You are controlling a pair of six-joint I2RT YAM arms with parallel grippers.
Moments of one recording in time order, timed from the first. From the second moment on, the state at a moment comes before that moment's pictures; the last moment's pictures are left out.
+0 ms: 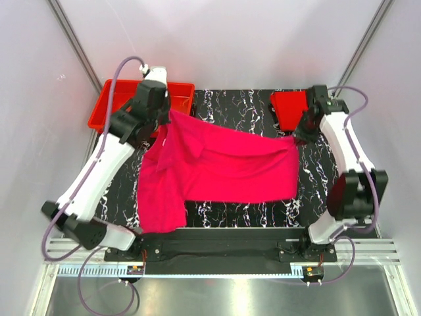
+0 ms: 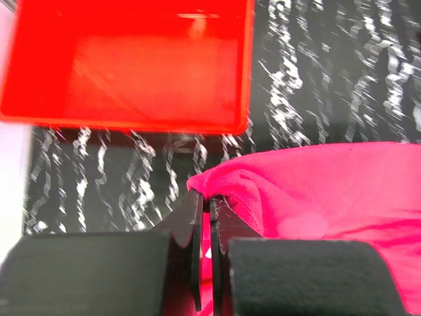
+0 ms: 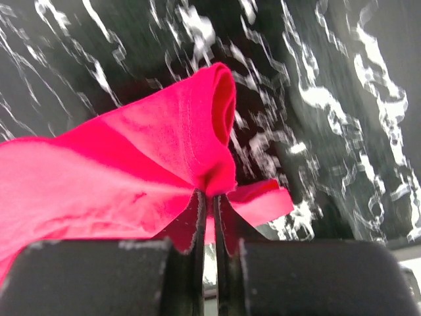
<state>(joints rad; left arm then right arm) -0.53 1.36 1.66 -0.87 -0.44 -0.25 0.05 1.59 1.51 -1.08 0.08 0.54</state>
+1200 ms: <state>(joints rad) -0.38 1.00 0.79 -1.06 -0.07 -0.84 0.13 1.61 1.15 -0.94 -0.15 0.45</state>
